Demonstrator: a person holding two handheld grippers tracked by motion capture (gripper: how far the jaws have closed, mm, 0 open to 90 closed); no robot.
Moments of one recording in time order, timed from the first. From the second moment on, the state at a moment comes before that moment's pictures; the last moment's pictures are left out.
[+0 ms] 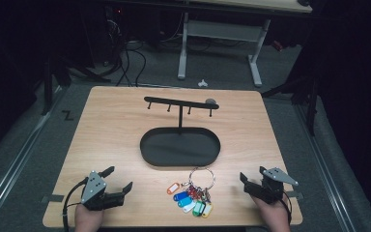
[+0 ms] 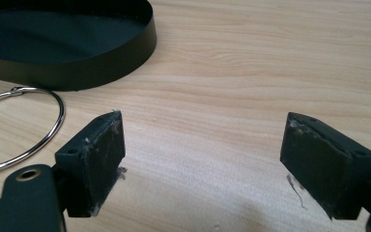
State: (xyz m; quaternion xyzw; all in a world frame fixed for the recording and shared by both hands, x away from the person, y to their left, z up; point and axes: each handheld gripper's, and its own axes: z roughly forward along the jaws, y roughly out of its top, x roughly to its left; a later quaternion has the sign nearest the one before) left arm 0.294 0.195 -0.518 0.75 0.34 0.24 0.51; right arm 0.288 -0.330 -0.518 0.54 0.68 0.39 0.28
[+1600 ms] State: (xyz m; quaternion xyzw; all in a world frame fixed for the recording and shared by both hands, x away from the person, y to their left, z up) left arm 0.295 0.182 -0.518 0.77 0.30 0.24 0.51; right arm 0.319 -0.228 -0.512 0.41 0.82 0.37 0.16
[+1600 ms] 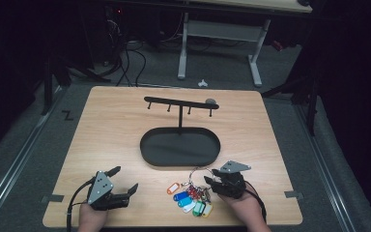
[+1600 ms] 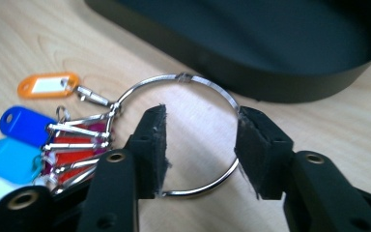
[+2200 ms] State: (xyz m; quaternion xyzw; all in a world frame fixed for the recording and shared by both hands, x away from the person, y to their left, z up) left arm 0.294 0.182 -0.518 0.77 0.30 0.24 0.52; right arm 0.318 -0.228 -0.519 0.41 0.84 0.31 0.16
